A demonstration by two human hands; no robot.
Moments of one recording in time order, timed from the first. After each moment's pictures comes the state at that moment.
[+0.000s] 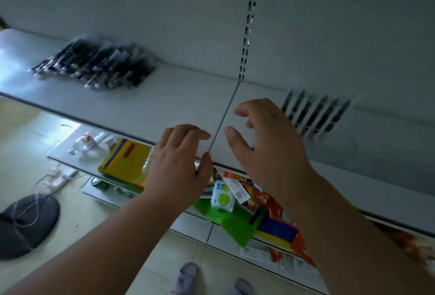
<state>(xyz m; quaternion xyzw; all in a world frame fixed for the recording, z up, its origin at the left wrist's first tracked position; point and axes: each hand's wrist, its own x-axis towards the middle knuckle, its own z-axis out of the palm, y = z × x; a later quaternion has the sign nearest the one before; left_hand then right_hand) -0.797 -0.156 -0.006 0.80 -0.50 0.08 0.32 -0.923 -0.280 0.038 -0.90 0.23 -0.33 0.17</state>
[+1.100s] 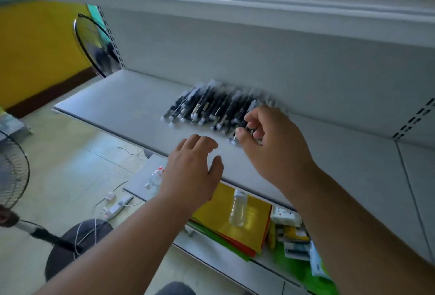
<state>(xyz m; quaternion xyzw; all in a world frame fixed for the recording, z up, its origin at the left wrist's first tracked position) -0.473 -0.033 0.010 0.86 -0.42 0.06 0.27 -0.578 -0.173 0.052 -0.90 0.23 -0.29 0.22</state>
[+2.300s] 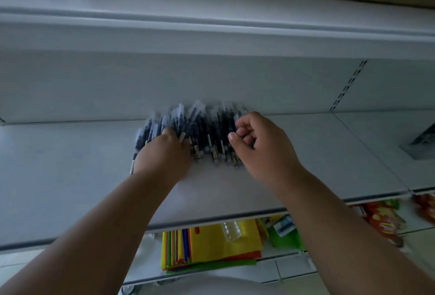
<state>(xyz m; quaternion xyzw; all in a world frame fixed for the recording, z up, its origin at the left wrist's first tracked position) -0.270 -0.122 0.005 0.82 -0.55 -0.07 0.12 -0.474 -0.147 0.045 -0.80 0.47 -0.33 0.18</state>
